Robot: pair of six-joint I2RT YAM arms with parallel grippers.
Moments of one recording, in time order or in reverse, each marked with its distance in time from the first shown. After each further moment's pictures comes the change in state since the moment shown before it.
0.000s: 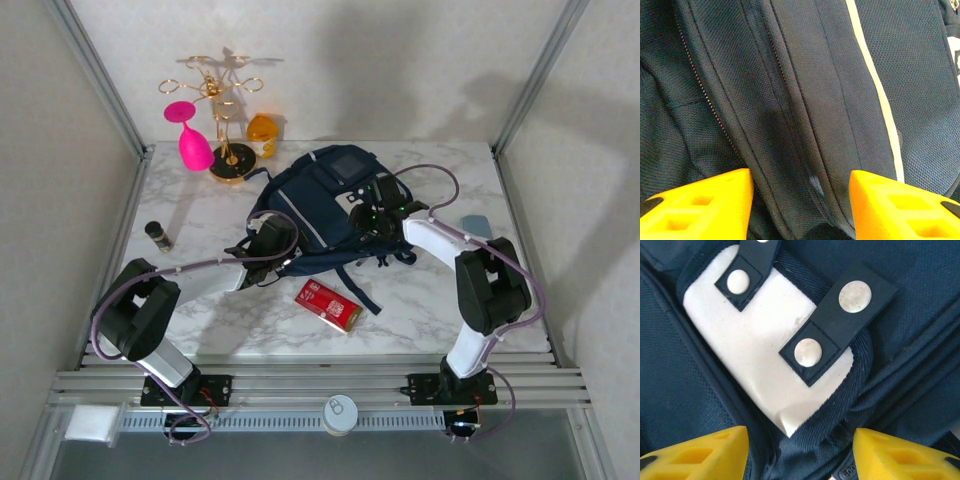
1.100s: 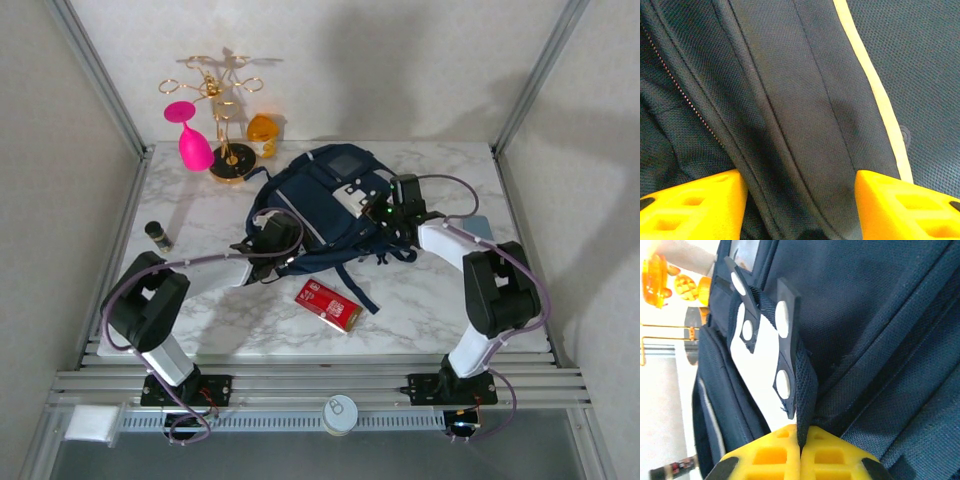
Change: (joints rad) left arm 0.006 0.078 0.058 0.015 0.017 0.051; right arm -0.115 -0.073 -0.164 0.347 -0.227 0.269
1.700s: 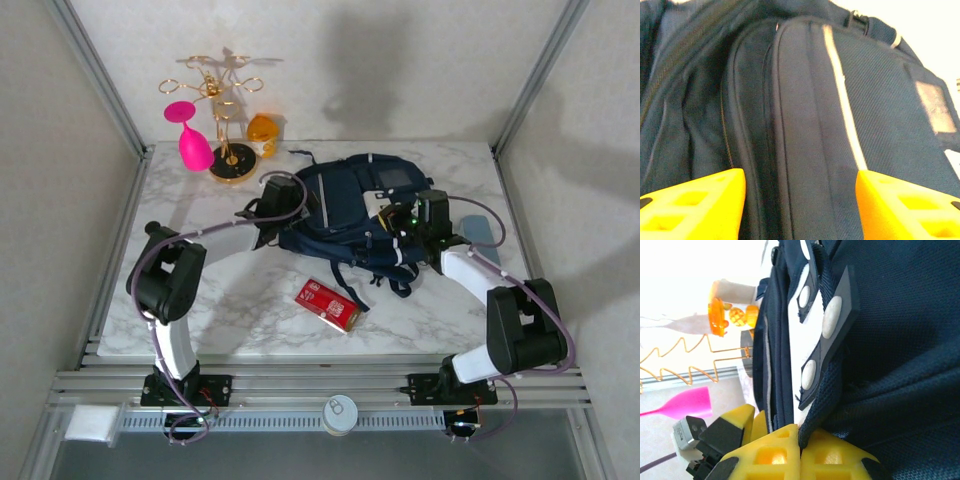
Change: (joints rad) left arm 0.132 0.195 0.317 0.038 0.131 0.151; right arm -0.072 -0.246 -0.248 0.178 -0.076 0.276
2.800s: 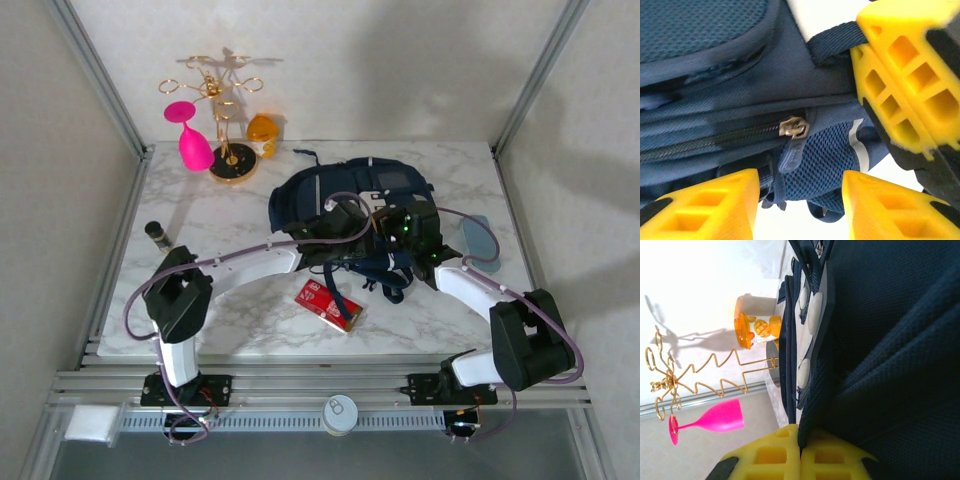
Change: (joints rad) left arm -0.418 -0.010 0.240 -0.448 -0.068 -0.038; right arm 0.122 -0.064 -0.085 0.122 0.169 0.215
